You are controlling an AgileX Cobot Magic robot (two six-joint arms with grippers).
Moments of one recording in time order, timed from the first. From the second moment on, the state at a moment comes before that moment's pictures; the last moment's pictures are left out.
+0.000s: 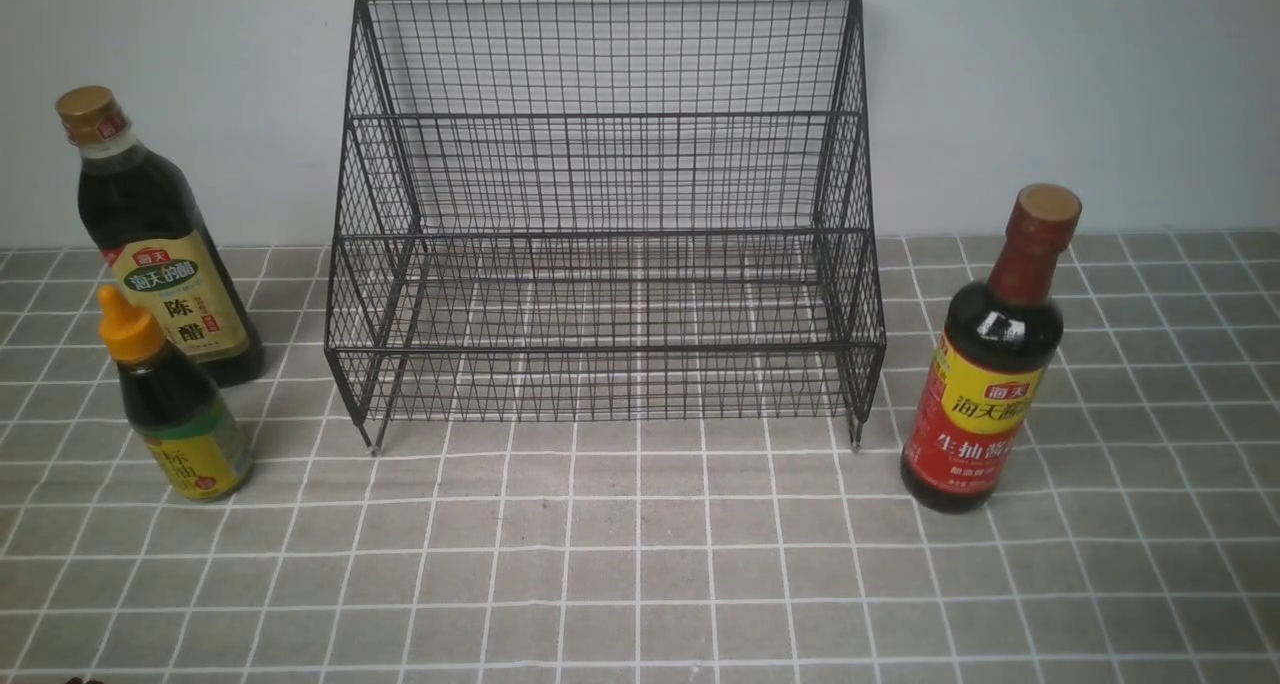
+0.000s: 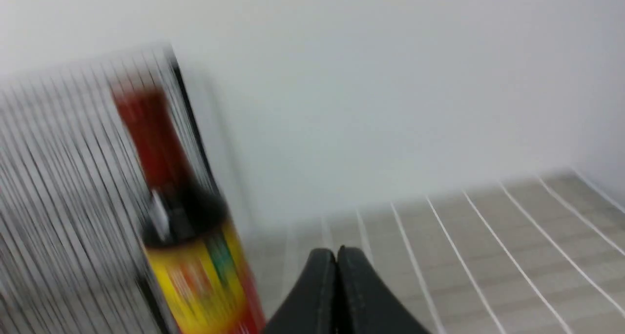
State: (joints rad) right arm -0.03 -0.01 0.03 0.05 0.06 0.26; left arm -0.09 -0.01 0.02 -0.01 0.39 0.15
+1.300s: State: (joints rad) right arm 0.28 0.99 -0.73 -0.20 0.12 0.33; left arm -0.09 -0.01 0.02 -0.01 0.39 0.15
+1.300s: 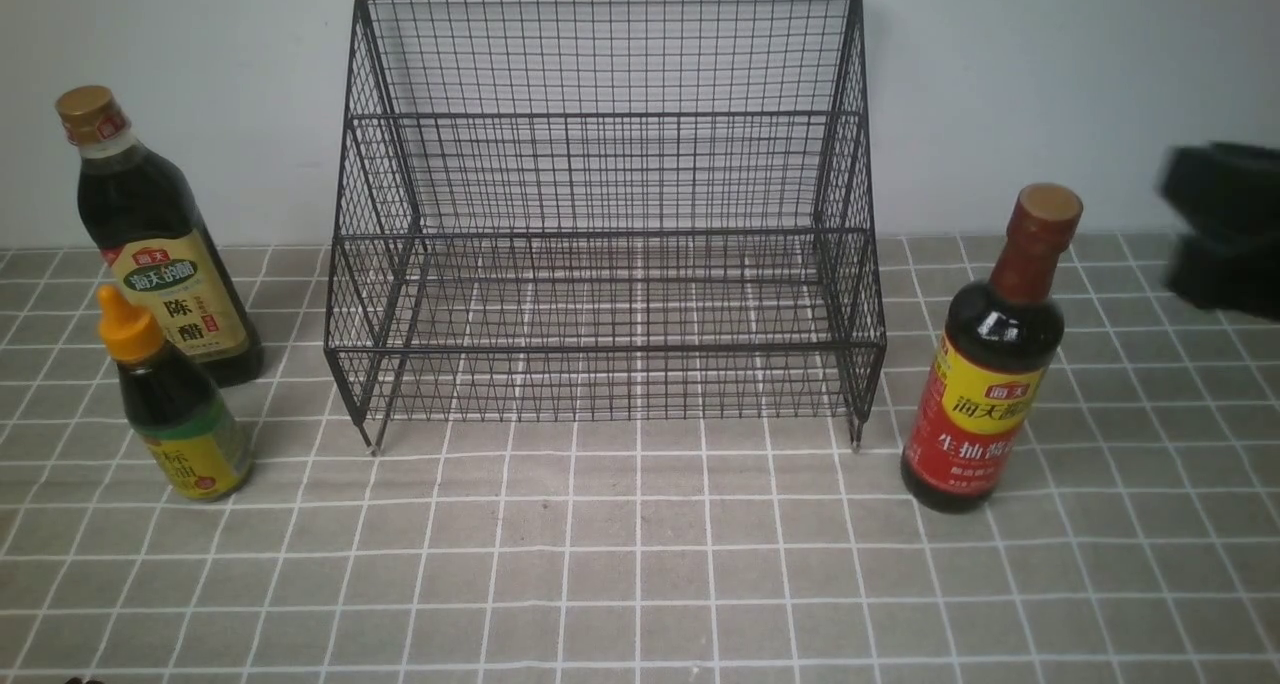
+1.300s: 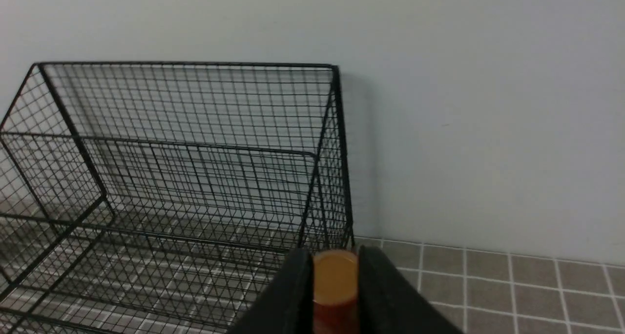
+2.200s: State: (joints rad) right arm 0.27 1.44 -0.84 -0.32 0.01 0.35; left arm -0.09 -0.01 0.02 -0.01 0.39 0.15
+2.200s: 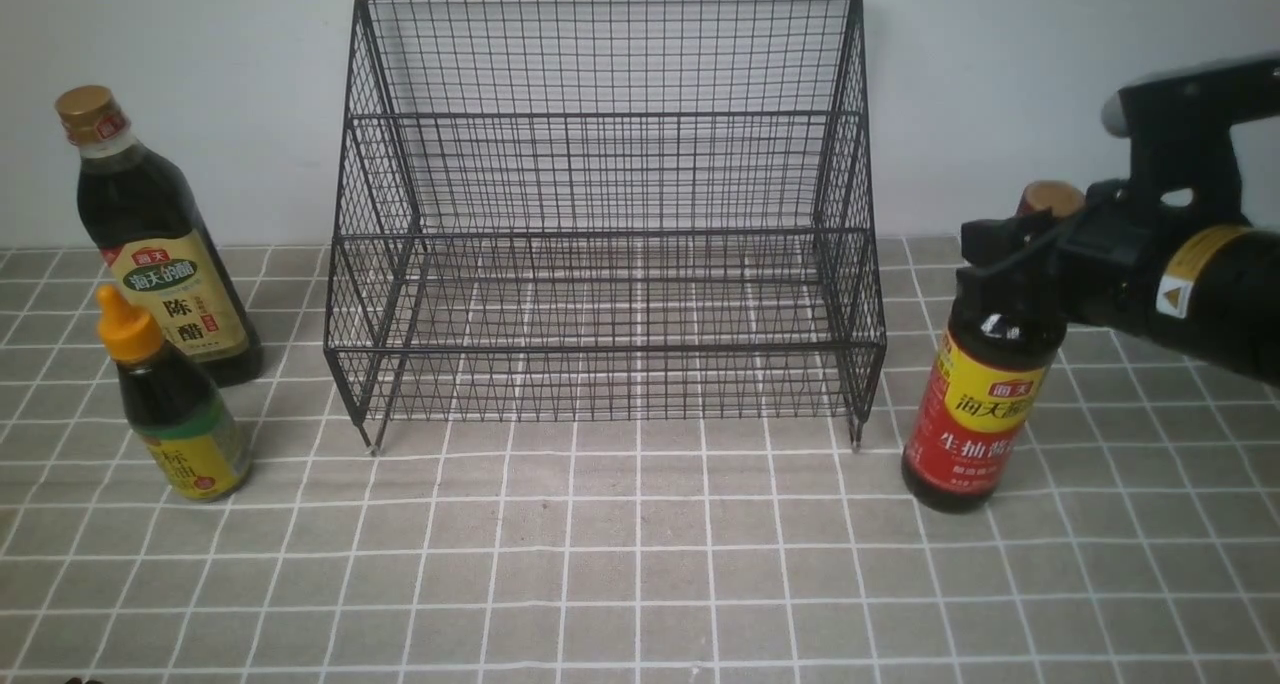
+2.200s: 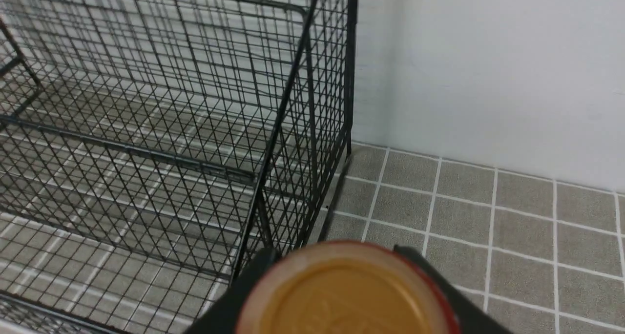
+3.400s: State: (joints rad) right arm 0.49 1.64 -1.33 -0.40 0.00 0.36; left arm -0.09 -0.01 0.02 -0.01 0.39 0.15
